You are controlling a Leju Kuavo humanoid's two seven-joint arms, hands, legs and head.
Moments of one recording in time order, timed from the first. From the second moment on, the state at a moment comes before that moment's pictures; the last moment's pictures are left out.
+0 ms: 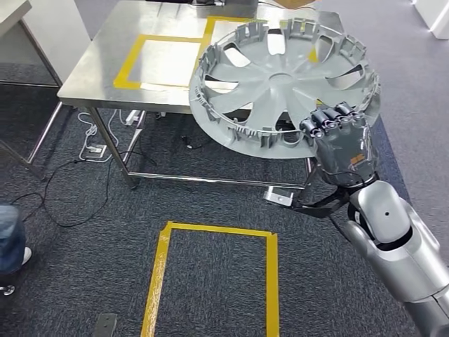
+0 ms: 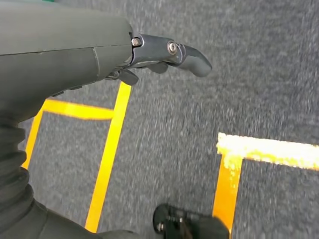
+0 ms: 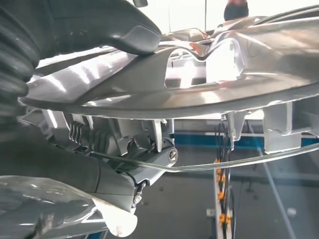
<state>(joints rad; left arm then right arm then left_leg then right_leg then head) -0.12 -0.18 0.94 -0.24 -0.98 0.45 -0.40 -0.51 -0.39 0.59 -1.63 1.35 -0.47 -0.03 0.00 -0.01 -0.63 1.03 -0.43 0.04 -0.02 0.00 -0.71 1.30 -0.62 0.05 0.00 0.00</state>
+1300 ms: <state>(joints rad) -0.12 -0.16 0.93 -0.24 -0.97 0.29 -0.47 -0.48 -0.40 0.55 -1.63 1.39 -0.46 -0.03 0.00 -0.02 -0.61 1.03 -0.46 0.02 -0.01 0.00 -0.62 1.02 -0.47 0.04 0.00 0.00</state>
